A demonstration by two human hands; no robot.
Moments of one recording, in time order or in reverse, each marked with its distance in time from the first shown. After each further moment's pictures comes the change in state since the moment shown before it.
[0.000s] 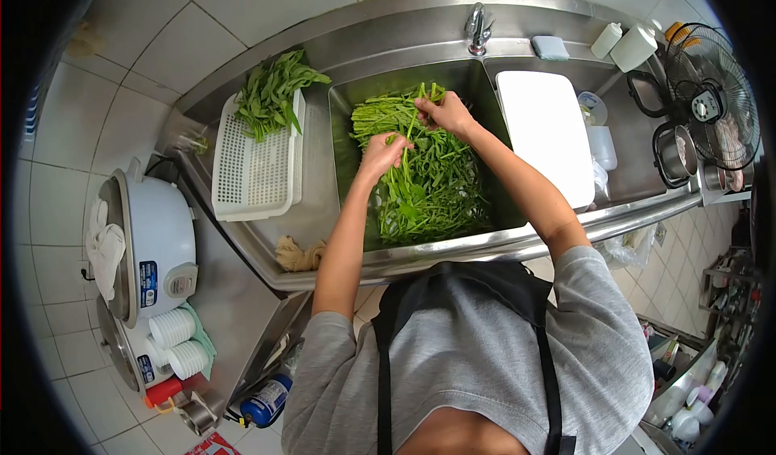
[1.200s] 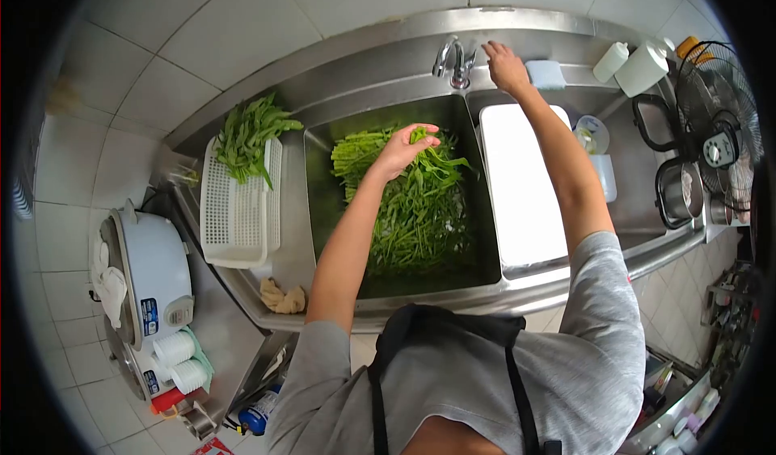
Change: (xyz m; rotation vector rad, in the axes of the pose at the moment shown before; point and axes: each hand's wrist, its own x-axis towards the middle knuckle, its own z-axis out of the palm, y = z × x) left_hand 0.127 0.051 0.072 -0.096 -0.287 0.124; right_hand 0.155 0.021 -0.237 -1.319 0.331 -0.410
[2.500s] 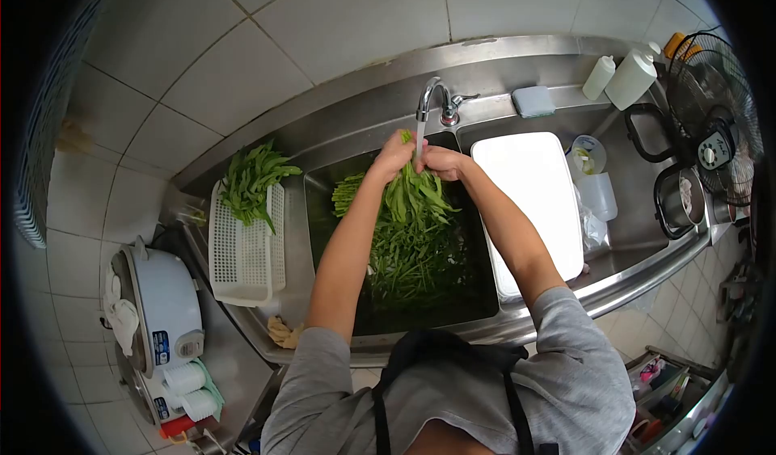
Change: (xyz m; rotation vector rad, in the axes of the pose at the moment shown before) left_hand 0.075 0.025 -0.019 0.323 0.251 -0.042; right_hand -0.048 -0.125 0.003 1.587 -0.948 0.438
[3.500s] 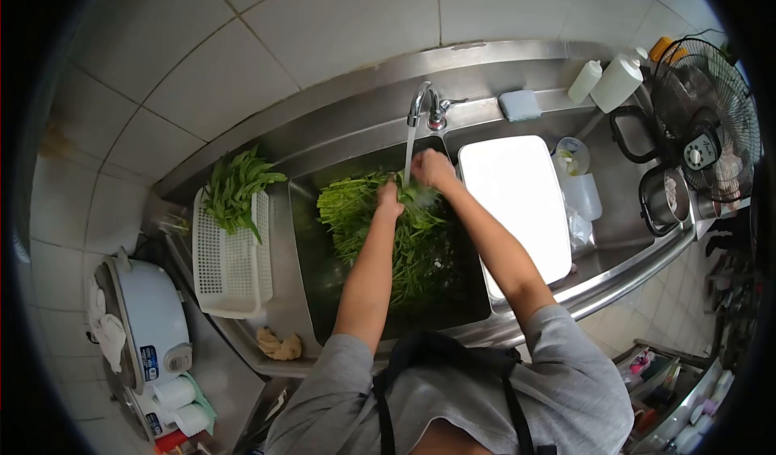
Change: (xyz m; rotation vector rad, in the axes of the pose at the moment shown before) left_hand 0.012 -0.135 0.054 -0.904 0.468 -0.647; right_hand 0.027 0.036 0.006 -0.955 0.839 0.031
